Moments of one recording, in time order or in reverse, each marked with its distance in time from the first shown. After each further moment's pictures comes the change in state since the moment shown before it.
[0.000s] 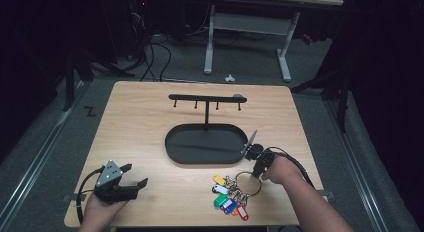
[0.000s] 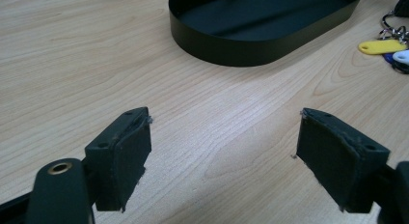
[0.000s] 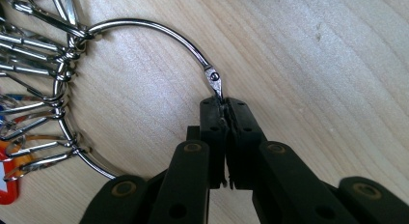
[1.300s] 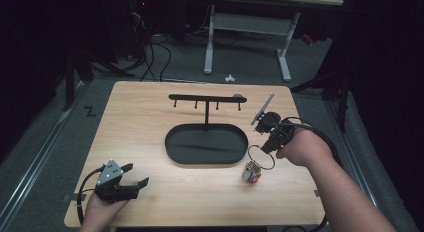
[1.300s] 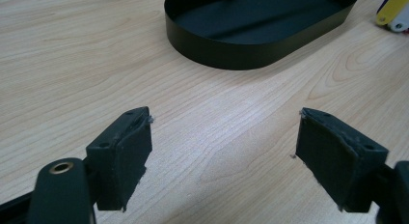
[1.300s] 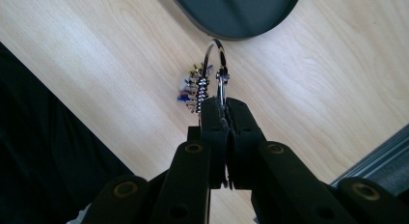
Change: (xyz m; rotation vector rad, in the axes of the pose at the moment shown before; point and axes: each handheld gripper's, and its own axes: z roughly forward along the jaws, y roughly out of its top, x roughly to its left) left arm 0.000 0.001 0.002 -0.004 -0.016 -0.013; right arm 0.033 -0.009 -0.176 -0.122 -0.109 -0.019
